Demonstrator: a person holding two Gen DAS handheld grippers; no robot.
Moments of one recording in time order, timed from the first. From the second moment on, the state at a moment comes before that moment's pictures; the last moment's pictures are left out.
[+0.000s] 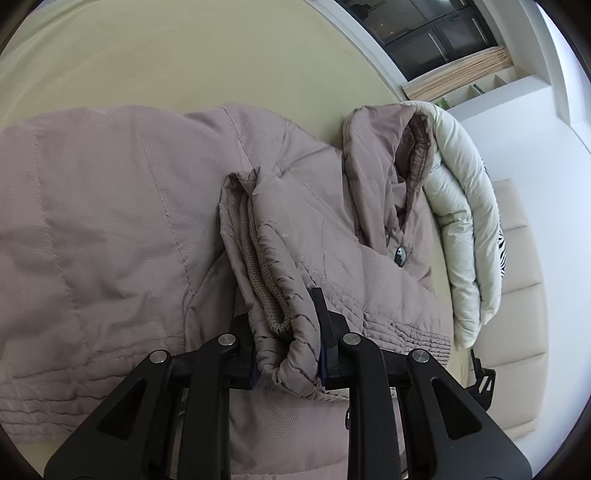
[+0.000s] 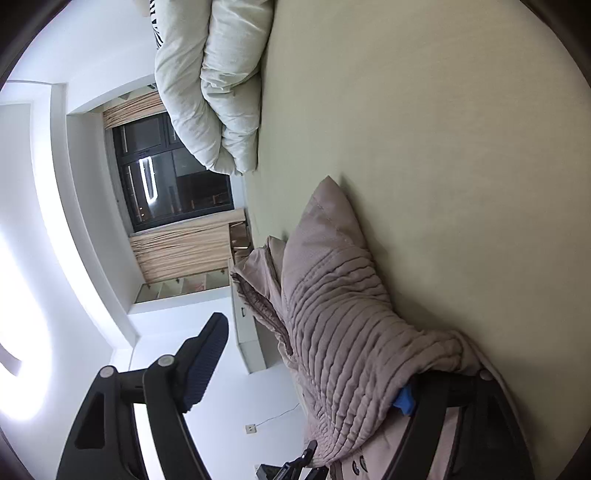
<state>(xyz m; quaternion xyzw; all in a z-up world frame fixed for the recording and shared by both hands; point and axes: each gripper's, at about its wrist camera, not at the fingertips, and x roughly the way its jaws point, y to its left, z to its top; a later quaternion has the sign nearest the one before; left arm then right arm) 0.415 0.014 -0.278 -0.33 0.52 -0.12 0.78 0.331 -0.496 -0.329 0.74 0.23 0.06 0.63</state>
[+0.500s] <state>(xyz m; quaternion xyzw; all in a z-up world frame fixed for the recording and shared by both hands) 0.424 -0.009 -0.289 -0.27 0.53 -0.11 0.80 0.329 -0.478 -0.201 0.55 0.27 0.10 0.78</state>
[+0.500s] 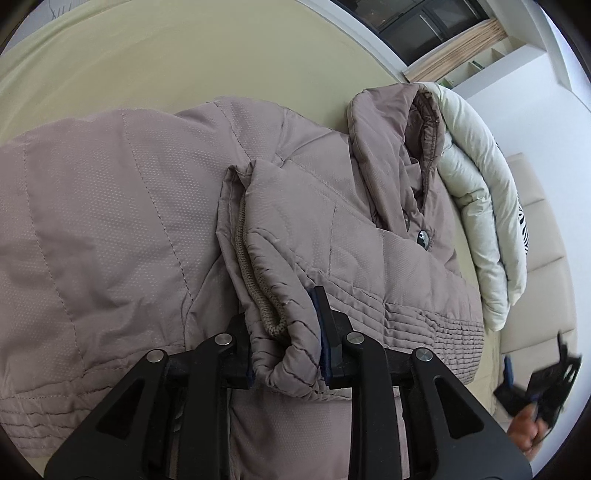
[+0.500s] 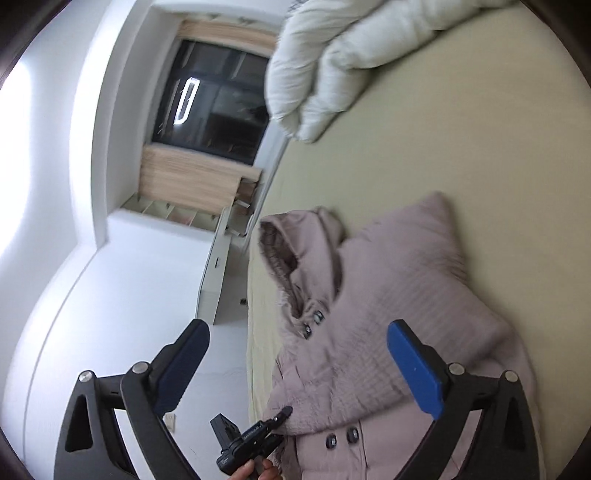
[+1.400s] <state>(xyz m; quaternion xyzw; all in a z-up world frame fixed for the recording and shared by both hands) 0.370 0.071 -0.248 -0.26 0.47 -0.08 0.84 0.380 -0.444 -0.246 0.41 0.37 0.03 0.83</state>
